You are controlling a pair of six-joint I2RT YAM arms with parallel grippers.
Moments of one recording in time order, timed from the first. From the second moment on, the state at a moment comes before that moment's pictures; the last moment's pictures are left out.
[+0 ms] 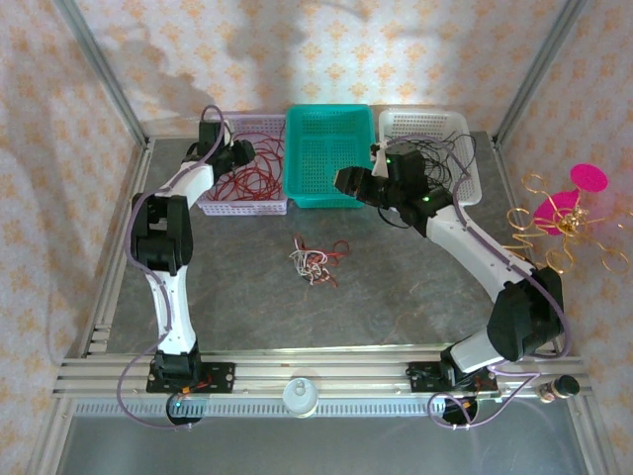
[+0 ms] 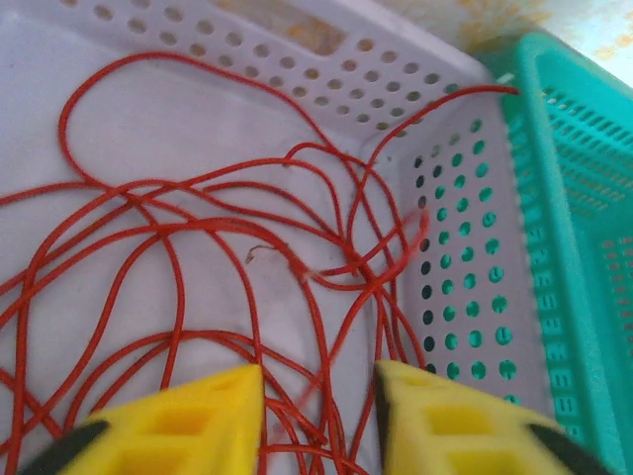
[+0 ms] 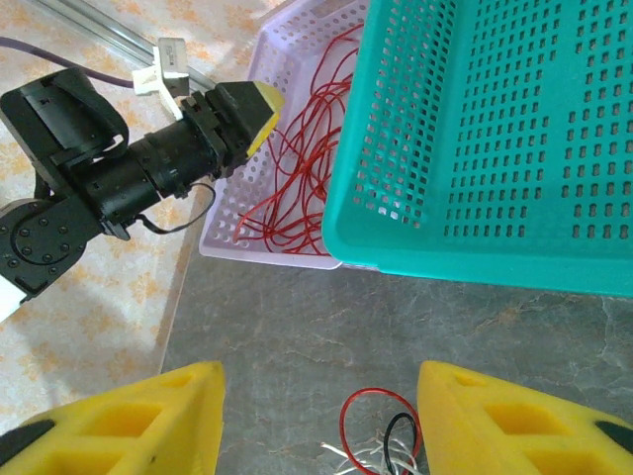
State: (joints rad) left arm 0.00 2.16 1.67 -0.17 0.23 -0.47; right arm 0.44 1.47 1.22 -0.27 -0.36 0.69
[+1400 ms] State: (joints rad) left arm -0.33 1.37 0.81 -0.12 0.29 -0.48; right arm 0.48 1.68 1.01 -0.39 -0.25 1.00
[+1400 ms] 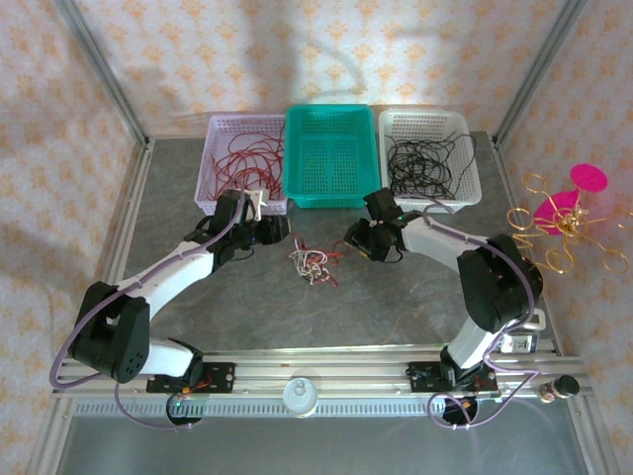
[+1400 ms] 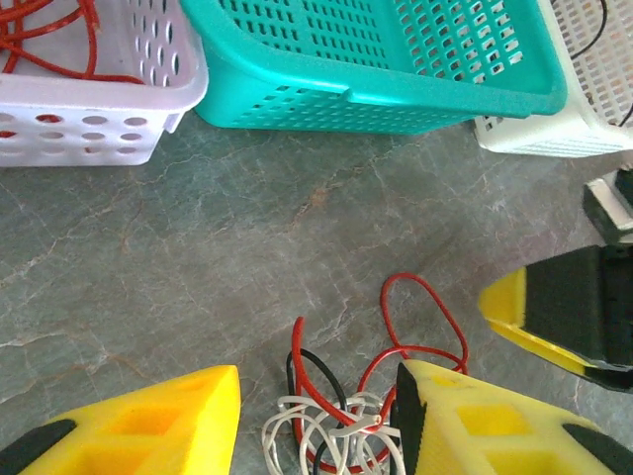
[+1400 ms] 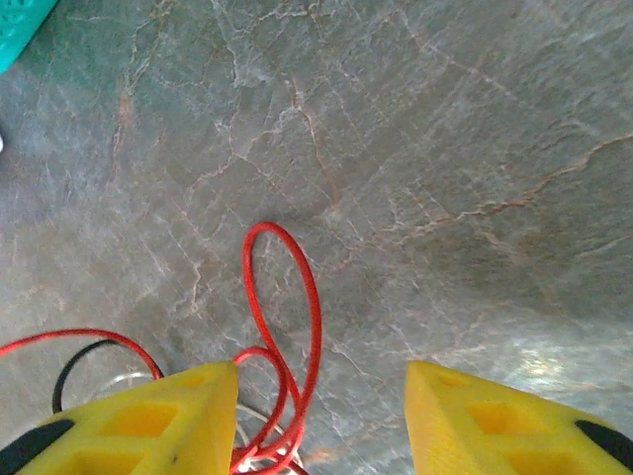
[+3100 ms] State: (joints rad) left arm -0.33 1.27 0.58 0.48 0.59 -0.49; right arm 0.59 1.52 1.28 -0.33 -0.80 0.38
